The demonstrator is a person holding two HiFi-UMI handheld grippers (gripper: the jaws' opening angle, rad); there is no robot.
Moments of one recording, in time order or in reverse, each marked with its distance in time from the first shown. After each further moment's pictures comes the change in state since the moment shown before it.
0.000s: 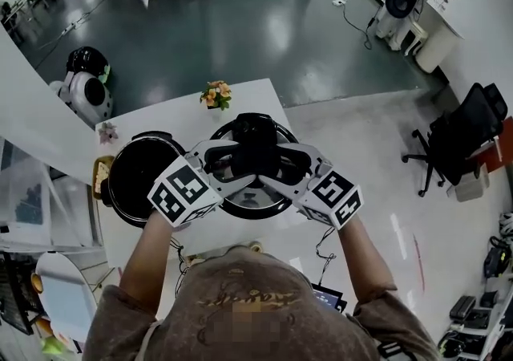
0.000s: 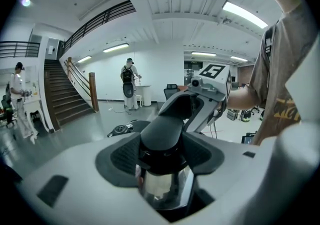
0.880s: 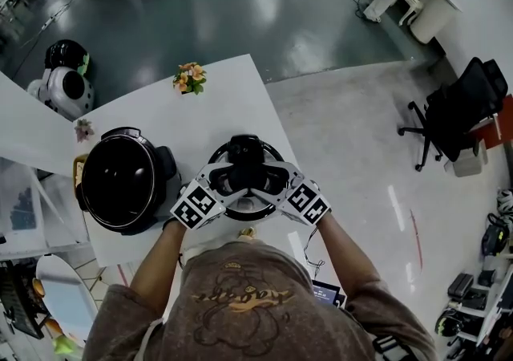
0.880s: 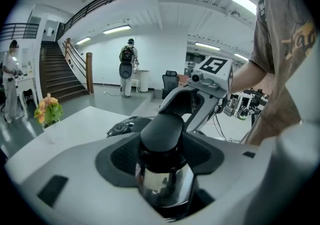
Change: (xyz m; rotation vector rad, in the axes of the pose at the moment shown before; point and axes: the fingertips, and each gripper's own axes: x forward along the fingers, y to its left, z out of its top) left arm 0.113 -0.040 -0.150 -0.091 0.116 -0.058; right arm 0.035 0.000 -0.188 0.075 0.114 0.059
